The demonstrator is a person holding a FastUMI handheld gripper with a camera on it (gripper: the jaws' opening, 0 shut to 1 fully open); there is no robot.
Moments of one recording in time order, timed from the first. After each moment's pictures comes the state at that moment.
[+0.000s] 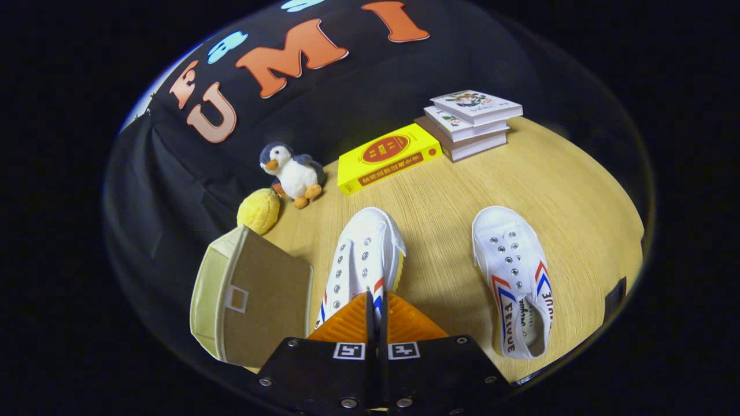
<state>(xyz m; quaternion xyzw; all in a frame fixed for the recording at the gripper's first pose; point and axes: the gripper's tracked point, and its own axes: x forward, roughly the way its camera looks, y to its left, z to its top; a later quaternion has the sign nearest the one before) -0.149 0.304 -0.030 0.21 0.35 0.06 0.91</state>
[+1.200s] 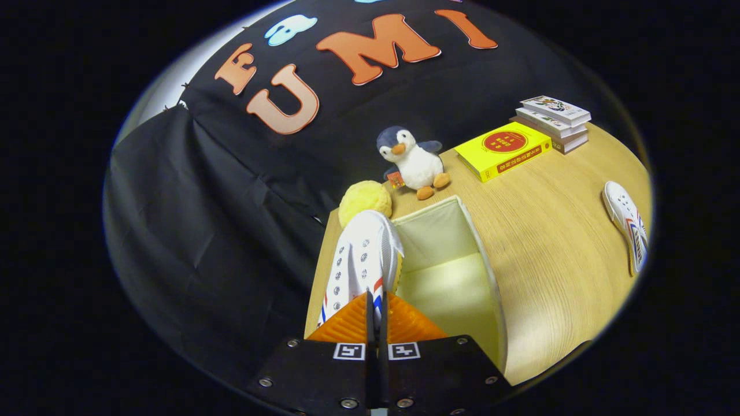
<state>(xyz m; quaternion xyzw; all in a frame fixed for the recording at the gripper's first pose) -0.169 0.587 0.028 0.24 0.33 0.13 0.90</state>
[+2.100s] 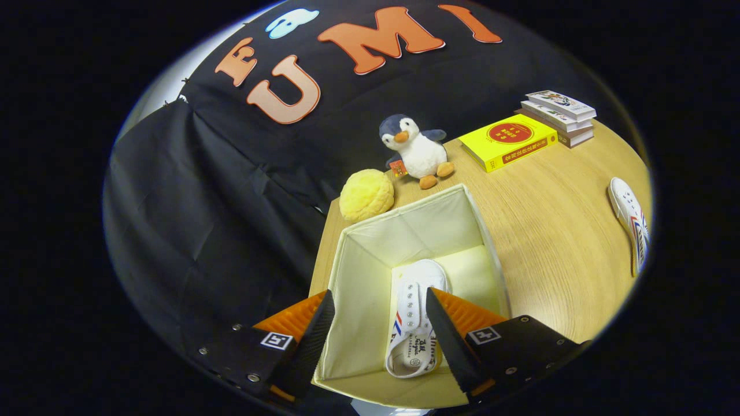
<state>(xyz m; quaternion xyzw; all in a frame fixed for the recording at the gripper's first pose) -0.170 0.582 0.035 0.24 0.33 0.15 0.90</state>
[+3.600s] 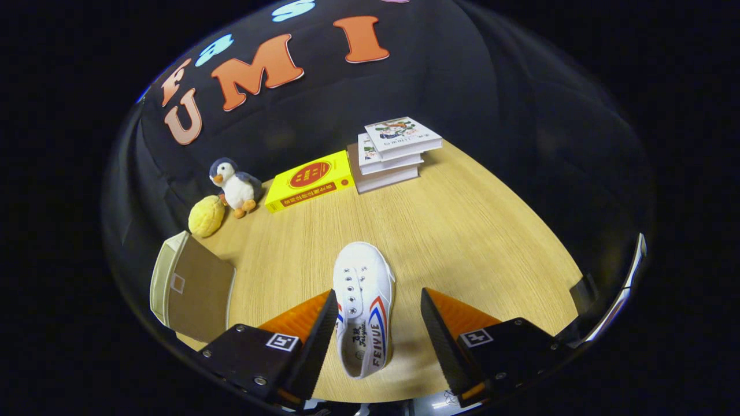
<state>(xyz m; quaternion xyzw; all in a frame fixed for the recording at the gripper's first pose) -0.172 0.121 -0.059 0.12 0.37 -0.01 0.92</state>
